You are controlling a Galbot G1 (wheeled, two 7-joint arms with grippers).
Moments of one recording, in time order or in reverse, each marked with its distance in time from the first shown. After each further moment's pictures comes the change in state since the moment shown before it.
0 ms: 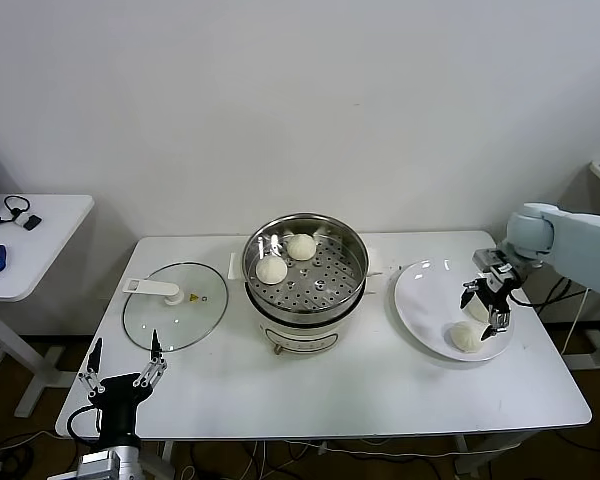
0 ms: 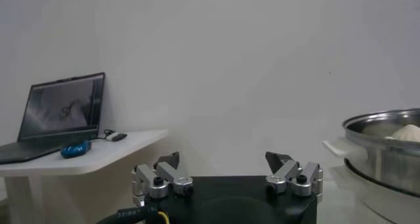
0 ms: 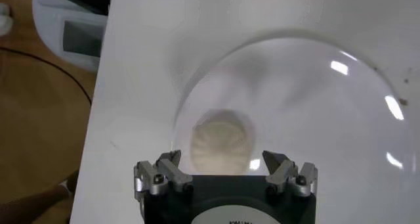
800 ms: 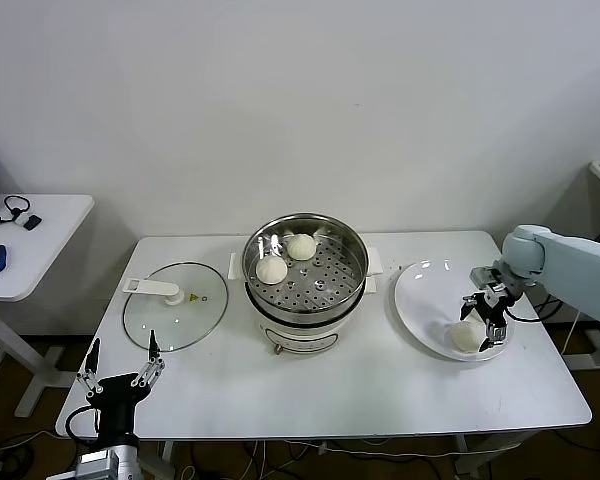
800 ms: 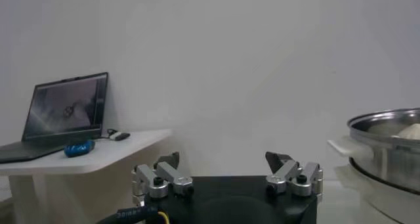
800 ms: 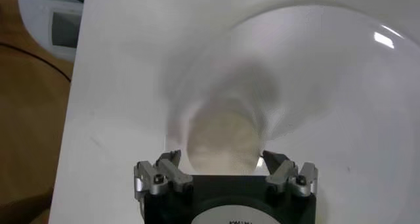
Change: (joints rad) left arm -0.005 0.000 -0.008 0.009 -0.003 -0.007 -0.004; right arm -0.162 0.026 0.140 -0.099 -0.083 0.018 0.023
